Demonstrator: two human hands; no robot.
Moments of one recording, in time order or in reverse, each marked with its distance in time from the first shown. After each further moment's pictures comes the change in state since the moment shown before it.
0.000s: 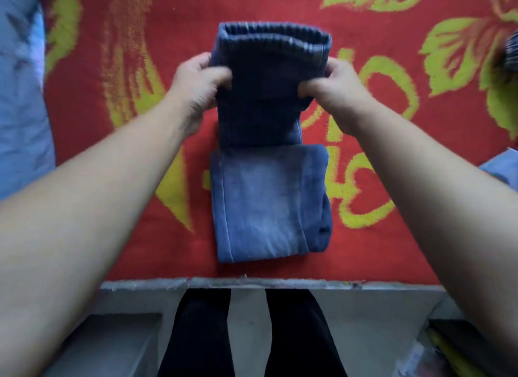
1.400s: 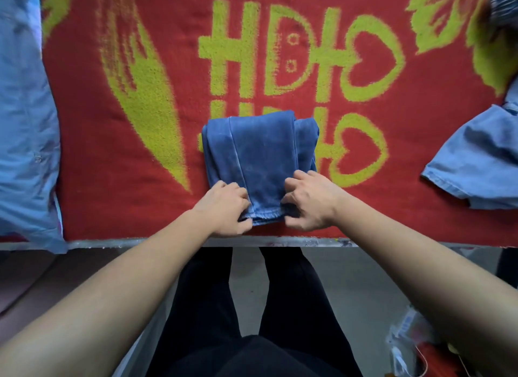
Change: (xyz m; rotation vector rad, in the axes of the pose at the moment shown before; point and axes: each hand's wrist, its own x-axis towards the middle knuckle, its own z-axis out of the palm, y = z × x) left_hand -0.170 -0.167 0.013 1.631 -0.696 0.457; right_hand -0.186 0.122 0.019 -1.363 -0.718 -0.360
